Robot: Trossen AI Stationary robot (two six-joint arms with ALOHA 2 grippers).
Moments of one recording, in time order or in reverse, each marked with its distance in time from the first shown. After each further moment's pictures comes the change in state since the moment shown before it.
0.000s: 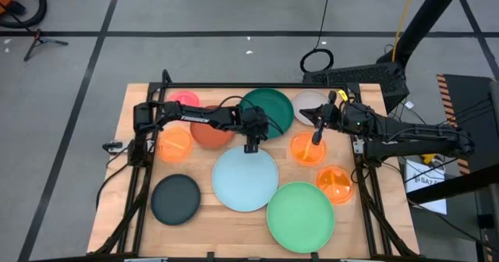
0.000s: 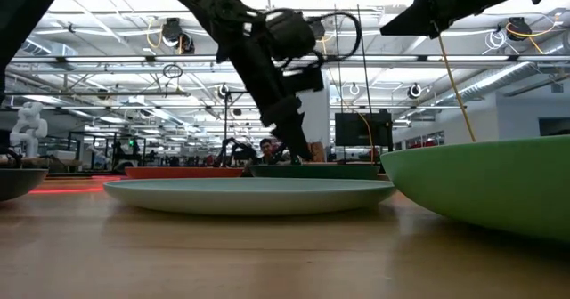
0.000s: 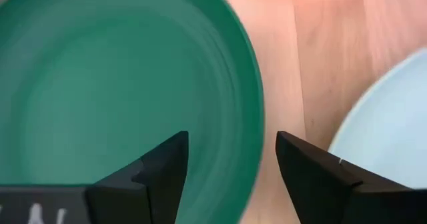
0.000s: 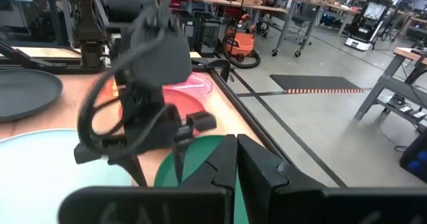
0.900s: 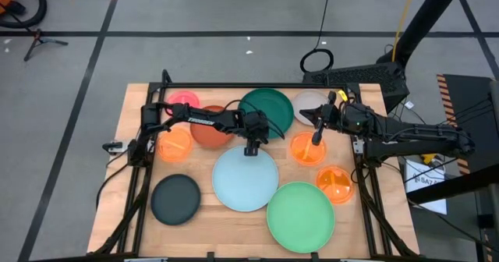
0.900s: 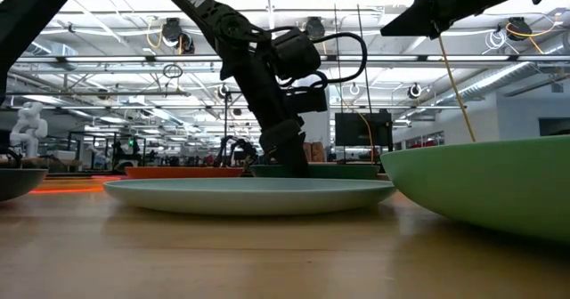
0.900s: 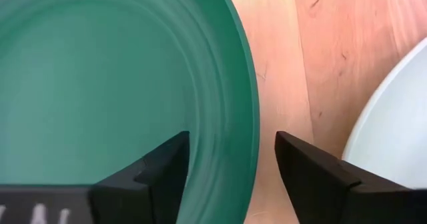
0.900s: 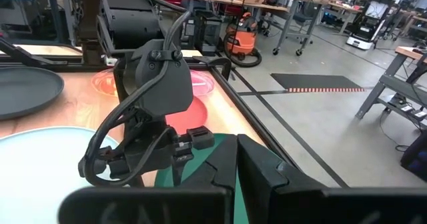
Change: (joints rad) left arm 0.000 0.072 -0.001 0.045 0.014 0.043; right arm 0.002 0.000 0.000 -0.007 -0.002 -0.001
